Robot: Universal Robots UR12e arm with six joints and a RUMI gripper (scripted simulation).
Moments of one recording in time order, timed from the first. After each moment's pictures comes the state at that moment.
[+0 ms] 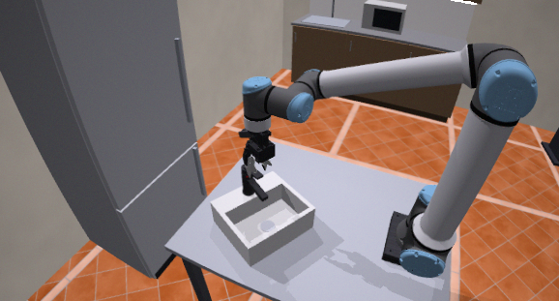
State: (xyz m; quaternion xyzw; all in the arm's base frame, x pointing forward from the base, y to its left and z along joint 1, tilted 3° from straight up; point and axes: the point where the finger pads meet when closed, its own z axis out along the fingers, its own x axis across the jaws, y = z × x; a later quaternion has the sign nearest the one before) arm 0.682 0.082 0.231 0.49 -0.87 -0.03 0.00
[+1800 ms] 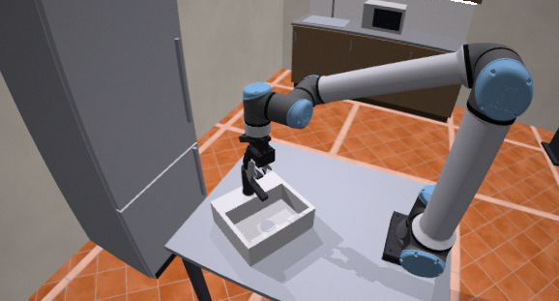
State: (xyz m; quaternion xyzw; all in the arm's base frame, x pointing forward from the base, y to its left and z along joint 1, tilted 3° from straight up) arm 0.682 0.083 0.210 0.49 -0.87 -0.03 0.00
